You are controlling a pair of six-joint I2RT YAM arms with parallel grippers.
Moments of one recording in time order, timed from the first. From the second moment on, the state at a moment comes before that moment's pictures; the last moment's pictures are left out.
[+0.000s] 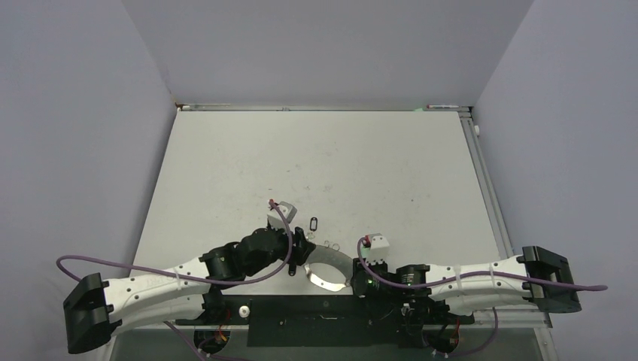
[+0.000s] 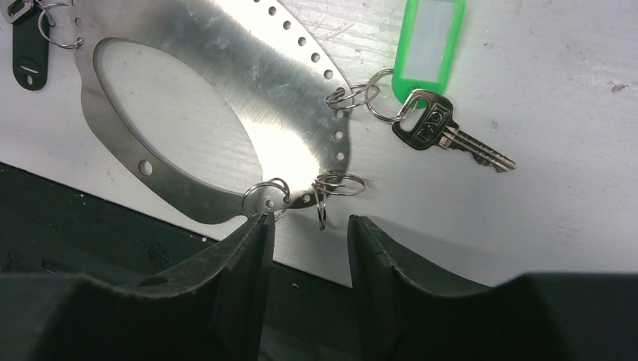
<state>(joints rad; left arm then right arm) -1.12 0.81 0.40 -0.01 -0.29 -0.58 1.47 1.01 0.40 -0.49 0.52 1.19</state>
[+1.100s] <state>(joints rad) -0.97 0.90 0.75 -0.47 -0.57 -0.76 1.01 1.12 0.55 -0.11 0.26 0.68</state>
